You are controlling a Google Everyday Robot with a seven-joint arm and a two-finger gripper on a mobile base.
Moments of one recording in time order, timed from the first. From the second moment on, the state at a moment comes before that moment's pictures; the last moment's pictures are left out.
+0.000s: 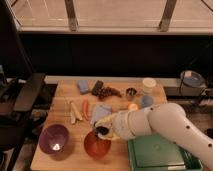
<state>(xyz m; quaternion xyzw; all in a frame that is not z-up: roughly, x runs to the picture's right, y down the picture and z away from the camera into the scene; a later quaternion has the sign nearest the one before) -0.011 0.158 0.555 -0.06 -0.44 -0.17 0.88</state>
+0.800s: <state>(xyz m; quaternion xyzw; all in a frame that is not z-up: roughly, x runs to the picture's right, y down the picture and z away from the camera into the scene) 0.012 0.185 0.610 -0.10 -0.46 -0.10 0.88</state>
